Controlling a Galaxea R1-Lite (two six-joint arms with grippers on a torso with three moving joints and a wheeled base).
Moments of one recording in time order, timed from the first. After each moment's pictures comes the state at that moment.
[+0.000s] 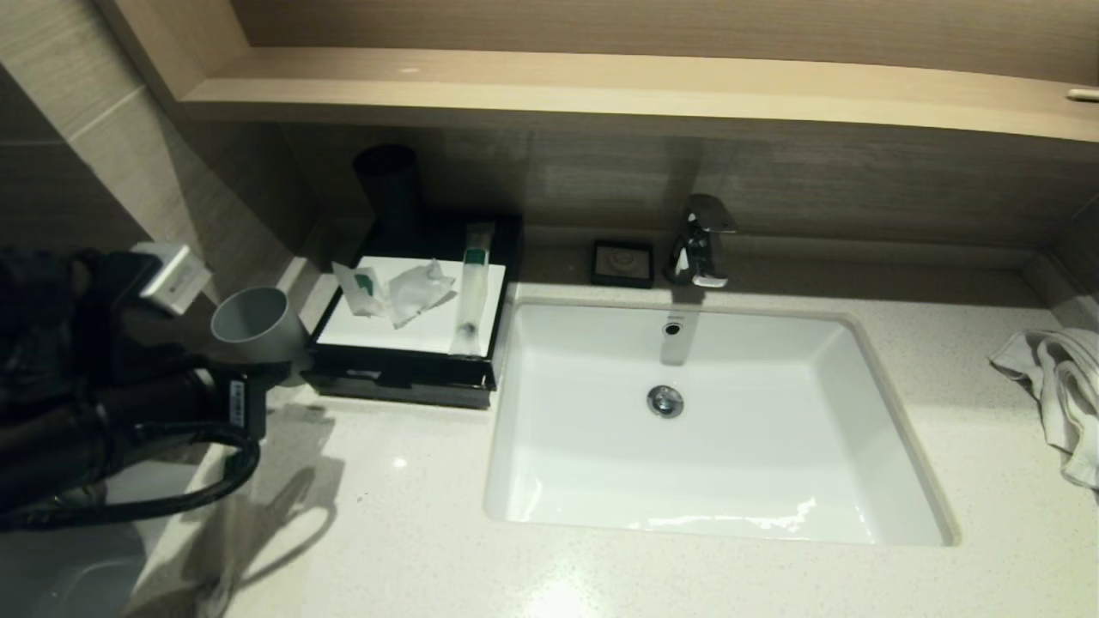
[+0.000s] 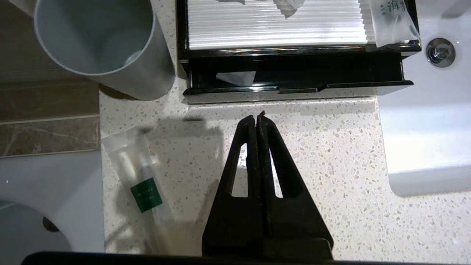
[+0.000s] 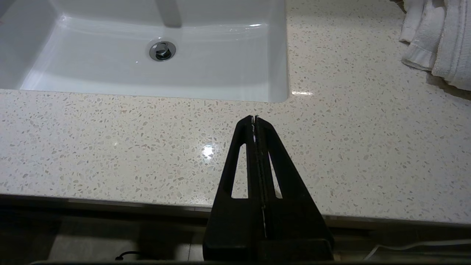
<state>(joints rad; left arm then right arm) -0.22 1.30 -0.69 -0.24 0.01 0.01 0.00 0.00 0.00 0.00 0.00 0.00</state>
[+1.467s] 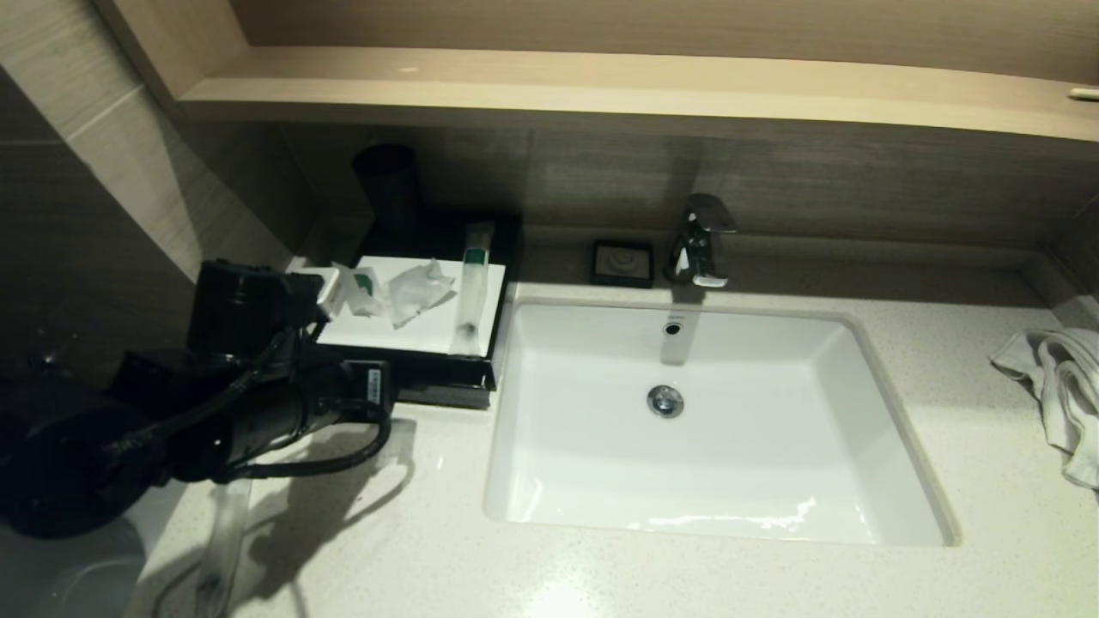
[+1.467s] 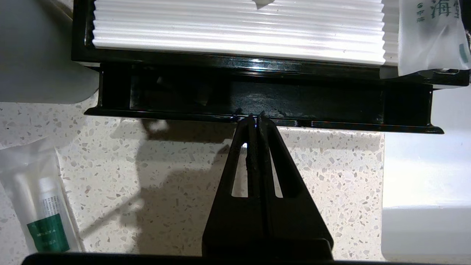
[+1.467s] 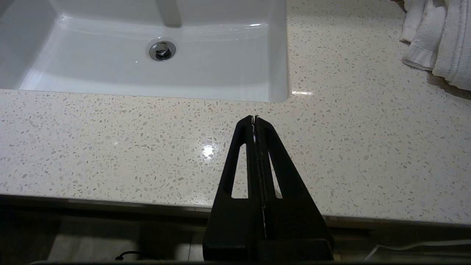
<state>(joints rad) -0.41 1.61 -0.82 -0.31 0.23 -0.17 0.00 0.00 0.00 0.00 0.00 0.00</state>
